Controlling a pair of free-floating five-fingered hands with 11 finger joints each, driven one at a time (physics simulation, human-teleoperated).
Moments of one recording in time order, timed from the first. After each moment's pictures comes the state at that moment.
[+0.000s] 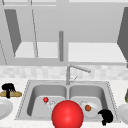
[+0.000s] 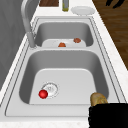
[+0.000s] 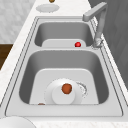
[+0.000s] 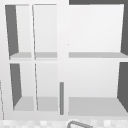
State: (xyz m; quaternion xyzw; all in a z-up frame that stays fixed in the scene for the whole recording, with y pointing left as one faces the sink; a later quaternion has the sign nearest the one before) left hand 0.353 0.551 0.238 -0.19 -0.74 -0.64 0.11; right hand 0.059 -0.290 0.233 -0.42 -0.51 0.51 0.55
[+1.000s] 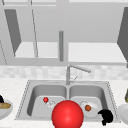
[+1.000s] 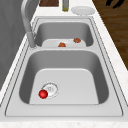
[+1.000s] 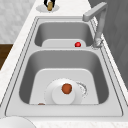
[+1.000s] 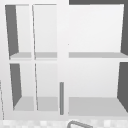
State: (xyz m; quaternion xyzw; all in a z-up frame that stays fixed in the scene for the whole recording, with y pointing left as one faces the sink) left hand 0.316 0.673 0.119 -0.19 -0.74 -0.63 0.11; right hand 0.059 -0.290 0.233 -0.42 -0.51 0.51 0.55
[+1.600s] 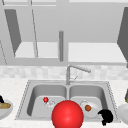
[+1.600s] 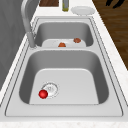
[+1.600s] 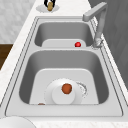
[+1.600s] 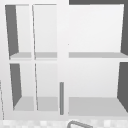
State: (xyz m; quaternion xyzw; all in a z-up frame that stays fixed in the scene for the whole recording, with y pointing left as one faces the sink) left hand 0.319 0.680 0.114 -0.20 -0.76 -0.61 0.10; right hand 0.059 -0.290 0.233 -0.42 -0.51 0.51 0.55
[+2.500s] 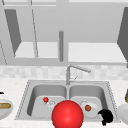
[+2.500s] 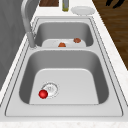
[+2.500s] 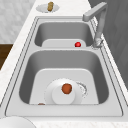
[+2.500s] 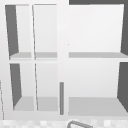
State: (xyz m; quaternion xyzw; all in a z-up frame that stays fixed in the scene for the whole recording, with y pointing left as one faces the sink) left hand 0.285 0.670 0.204 -0.21 -0.75 -0.61 0.10; right hand 0.059 -0.290 0.233 -0.42 -0.51 0.51 0.55
